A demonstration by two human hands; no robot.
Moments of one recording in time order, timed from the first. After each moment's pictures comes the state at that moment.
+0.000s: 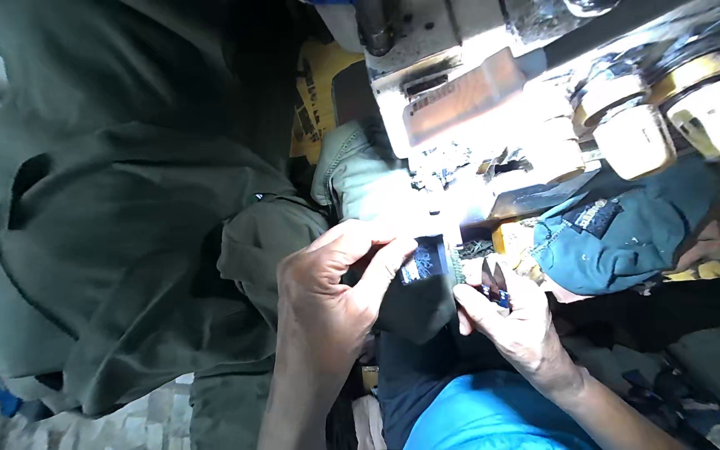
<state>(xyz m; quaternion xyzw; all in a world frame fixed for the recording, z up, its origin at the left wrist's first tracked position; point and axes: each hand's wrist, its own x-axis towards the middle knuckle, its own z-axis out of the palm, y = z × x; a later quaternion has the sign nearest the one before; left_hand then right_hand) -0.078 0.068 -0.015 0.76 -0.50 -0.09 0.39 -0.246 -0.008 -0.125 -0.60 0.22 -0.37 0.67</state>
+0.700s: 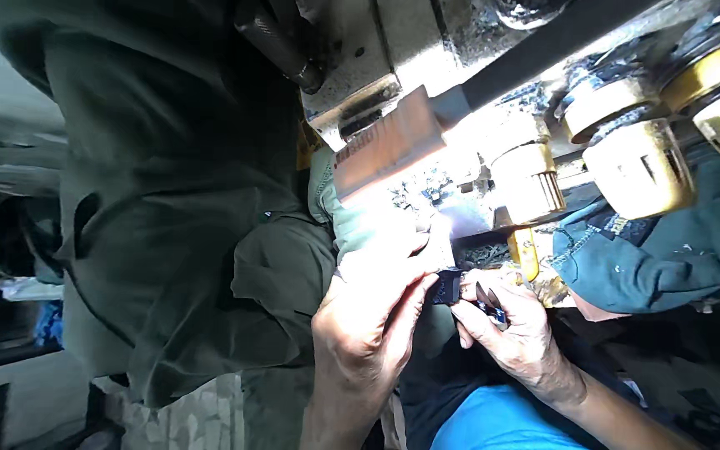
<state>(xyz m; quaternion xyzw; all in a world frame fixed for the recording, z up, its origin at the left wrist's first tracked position) -0.099 0.062 -0.035 0.75 -0.58 -0.02 0.32 -0.234 -0.011 -0.147 -0.60 0.16 -0.42 0.66</state>
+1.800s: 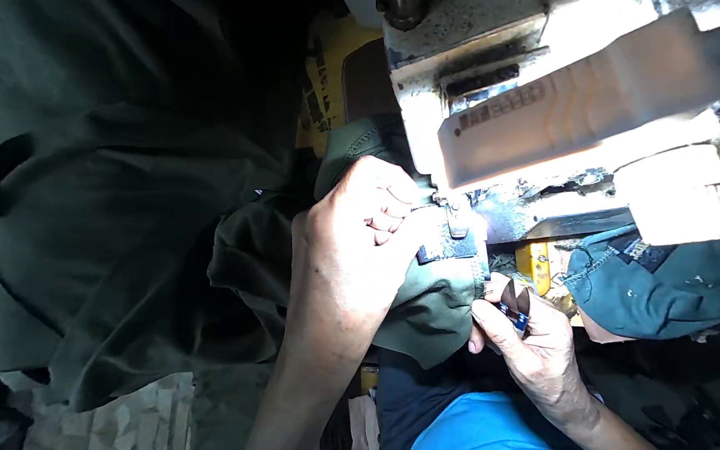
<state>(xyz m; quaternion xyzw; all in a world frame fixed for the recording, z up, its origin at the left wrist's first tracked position) -0.064 0.025 -0.017 0.81 -0.46 -0.08 0.35 -0.237 -0.014 -0.138 -0.59 0.21 -0.38 0.68</state>
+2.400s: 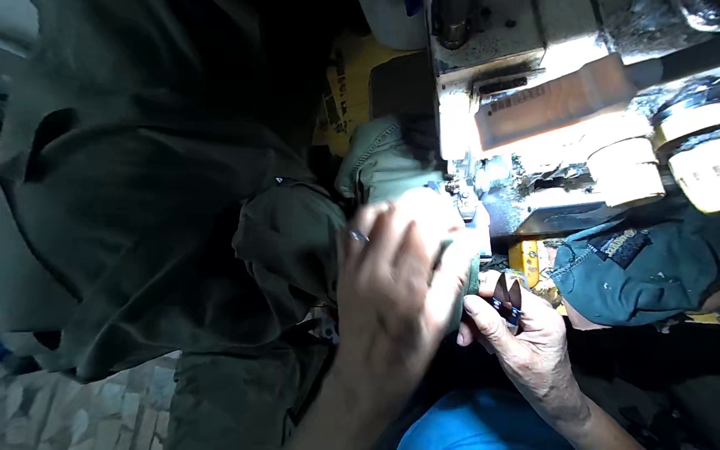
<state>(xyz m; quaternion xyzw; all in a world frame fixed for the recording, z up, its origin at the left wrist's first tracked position) -0.102 0.054 -0.028 0.79 -0.53 0.09 0.29 -0.237 -0.006 -0.120 -0.61 0.17 -0.38 0.67</state>
